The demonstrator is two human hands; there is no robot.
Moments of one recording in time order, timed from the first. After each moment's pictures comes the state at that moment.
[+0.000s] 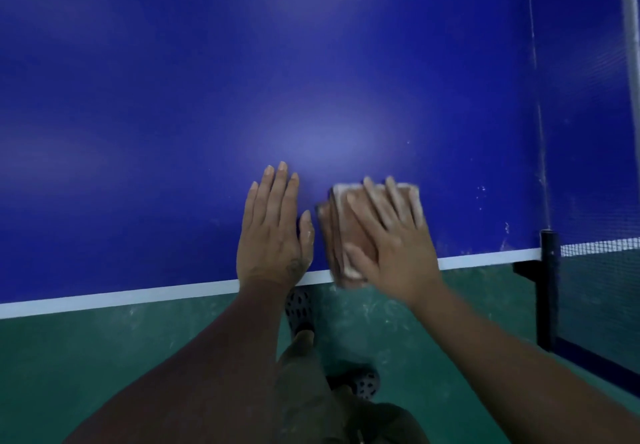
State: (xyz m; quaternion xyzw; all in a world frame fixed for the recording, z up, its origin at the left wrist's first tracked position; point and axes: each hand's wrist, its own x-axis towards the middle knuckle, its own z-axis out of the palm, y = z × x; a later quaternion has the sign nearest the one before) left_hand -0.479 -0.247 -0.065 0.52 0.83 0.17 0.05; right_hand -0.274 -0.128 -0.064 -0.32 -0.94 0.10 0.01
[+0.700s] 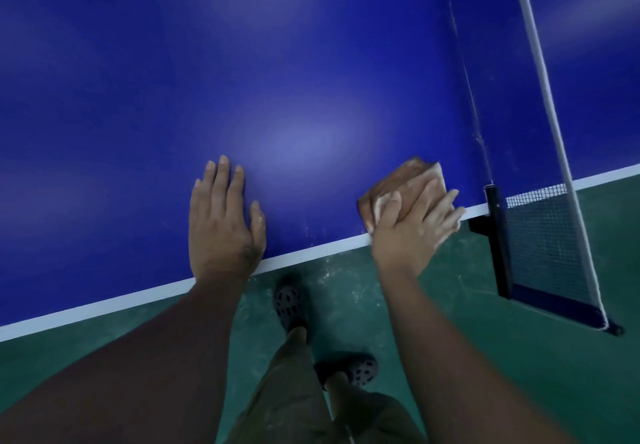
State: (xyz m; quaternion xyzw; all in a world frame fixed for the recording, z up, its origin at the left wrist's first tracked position) left_hand -0.477 -0.249 -0.065 0.53 0.84 0.15 0.02; right_hand -0.235 -0.146 -0.056 -0.80 -0.58 0.14 0.07
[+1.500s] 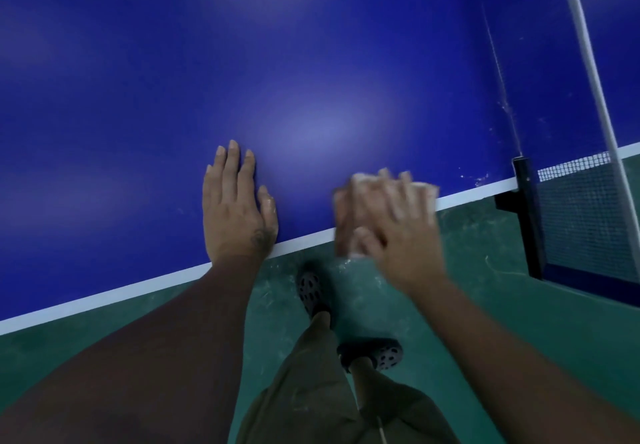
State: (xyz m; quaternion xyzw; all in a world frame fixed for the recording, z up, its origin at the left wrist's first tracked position) left_hand -0.474 -0.248 -0.065 0.53 0.83 0.18 0.00; right_hand -0.201 -0.177 -0.059 -0.46 -0.88 0.10 -0.04
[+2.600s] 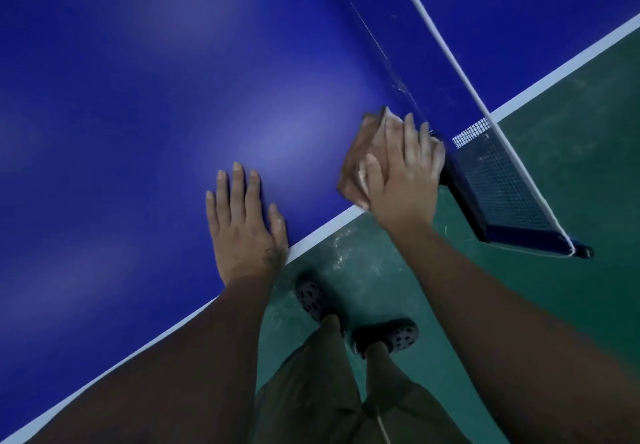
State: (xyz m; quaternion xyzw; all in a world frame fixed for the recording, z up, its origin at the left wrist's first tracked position) left_hand -0.384 -0.184 -0.068 0.62 0.78 0.13 0.04; right_hand -0.141 -0.089 -0.065 -0.72 -0.69 0.06 0.06
